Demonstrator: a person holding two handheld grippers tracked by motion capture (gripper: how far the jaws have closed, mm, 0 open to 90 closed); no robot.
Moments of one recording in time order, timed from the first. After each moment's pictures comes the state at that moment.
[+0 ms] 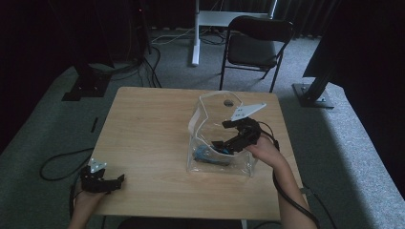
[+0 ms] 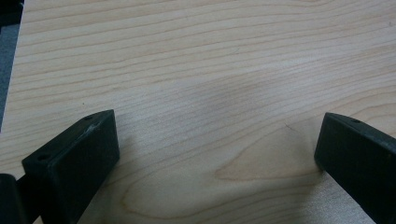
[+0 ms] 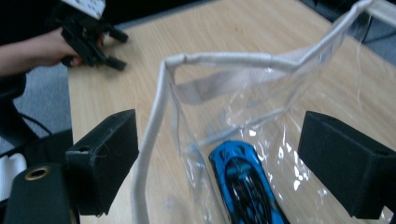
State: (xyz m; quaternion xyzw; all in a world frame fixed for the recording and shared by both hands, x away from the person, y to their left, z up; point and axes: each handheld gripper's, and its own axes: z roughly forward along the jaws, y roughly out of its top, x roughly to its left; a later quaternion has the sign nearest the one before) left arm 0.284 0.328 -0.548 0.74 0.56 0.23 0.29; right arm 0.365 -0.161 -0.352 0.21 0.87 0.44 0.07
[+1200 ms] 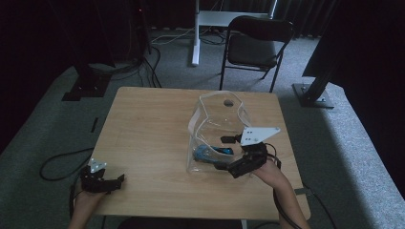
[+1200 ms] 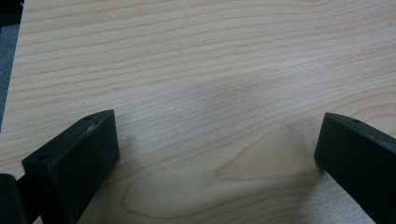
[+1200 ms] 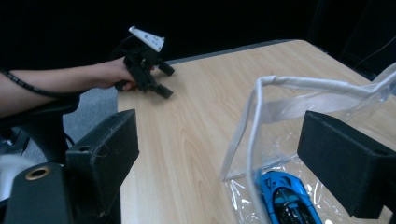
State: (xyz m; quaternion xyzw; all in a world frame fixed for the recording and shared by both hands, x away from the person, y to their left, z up) left arm 0.284 0.328 -0.548 0.74 0.56 0.23 0.29; right arm 0.300 -0.169 -0.359 0.15 0.83 0.53 0.07
